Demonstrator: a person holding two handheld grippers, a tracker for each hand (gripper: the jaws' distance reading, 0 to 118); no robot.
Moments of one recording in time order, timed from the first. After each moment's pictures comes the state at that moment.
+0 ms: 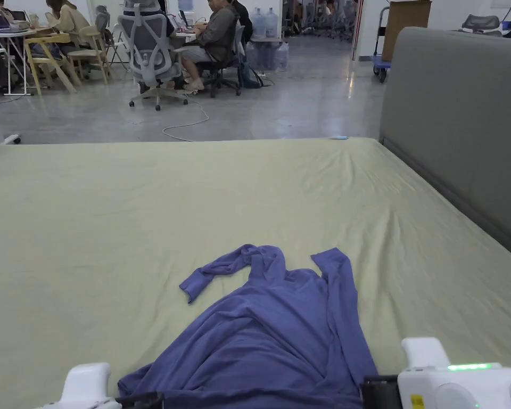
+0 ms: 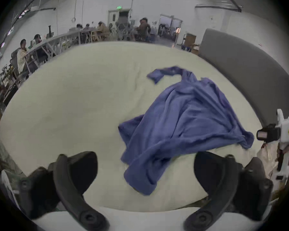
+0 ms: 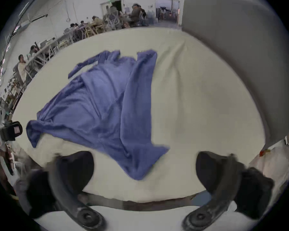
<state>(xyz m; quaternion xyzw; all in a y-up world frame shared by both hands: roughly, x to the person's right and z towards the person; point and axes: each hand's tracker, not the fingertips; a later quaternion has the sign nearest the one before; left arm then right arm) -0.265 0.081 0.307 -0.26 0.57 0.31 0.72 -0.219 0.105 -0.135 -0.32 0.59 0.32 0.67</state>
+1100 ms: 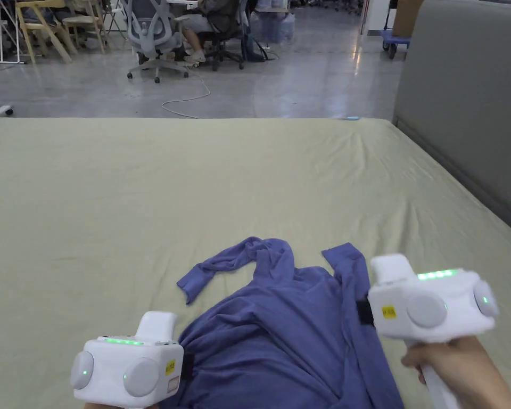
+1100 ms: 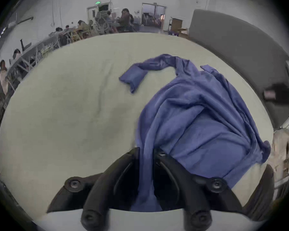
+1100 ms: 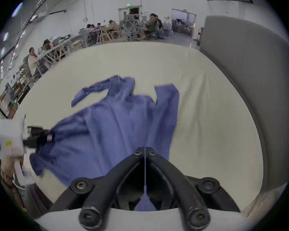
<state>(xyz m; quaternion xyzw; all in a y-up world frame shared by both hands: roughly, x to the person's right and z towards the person) -0.405 0.044 0.235 -0.34 0.51 0.30 0.73 -0.396 0.136 -0.119 -0.29 0.65 0.32 0.63</state>
